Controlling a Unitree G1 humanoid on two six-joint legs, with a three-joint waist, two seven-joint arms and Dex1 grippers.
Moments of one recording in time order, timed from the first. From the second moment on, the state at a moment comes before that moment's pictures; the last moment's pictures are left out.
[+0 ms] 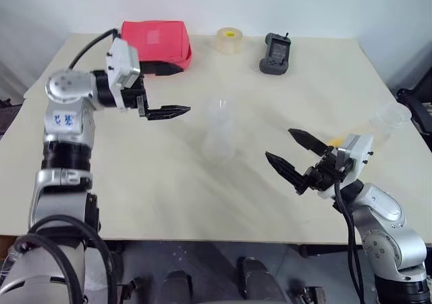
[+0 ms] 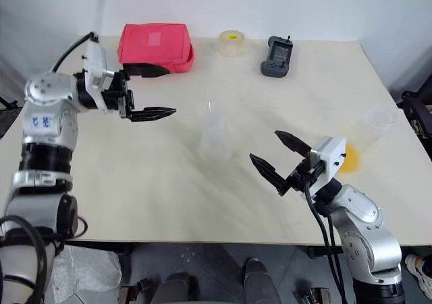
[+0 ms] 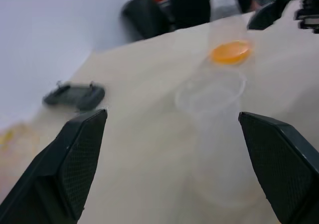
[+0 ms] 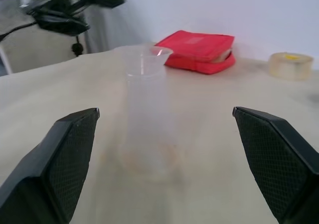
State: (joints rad) left arm -0.91 0.63 0.12 0.43 -0.33 0.07 -1.21; right arm -0.09 -0.47 -0.18 -0.48 0.62 0.31 0.63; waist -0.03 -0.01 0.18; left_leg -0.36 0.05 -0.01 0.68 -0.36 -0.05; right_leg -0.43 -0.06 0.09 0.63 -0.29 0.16
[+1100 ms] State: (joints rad) left arm -0.47 0.63 0.20 0.28 -0.50 0.18 -1.24; right arm 0.18 -0.42 -0.49 -0.63 0.55 0.37 0.21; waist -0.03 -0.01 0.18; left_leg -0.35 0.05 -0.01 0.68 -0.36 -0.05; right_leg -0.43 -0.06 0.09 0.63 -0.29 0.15
